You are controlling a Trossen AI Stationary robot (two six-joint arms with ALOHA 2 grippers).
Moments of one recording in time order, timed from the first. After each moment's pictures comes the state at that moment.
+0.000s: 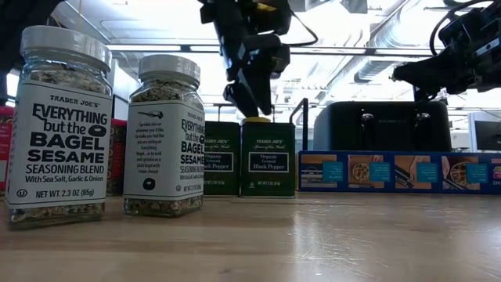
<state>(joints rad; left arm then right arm) 0.15 2.01 1.75 -0.94 0.08 -0.15 -0.05 0.03 0.01 0.01 -0.01 0.02</state>
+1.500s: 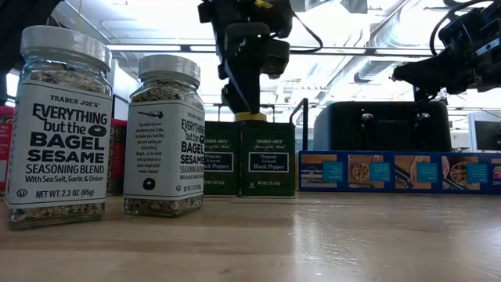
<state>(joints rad) 0.11 2.03 1.74 -1.02 0.20 -0.09 -0.05 0.03 0.01 0.01 -0.01 0.02</state>
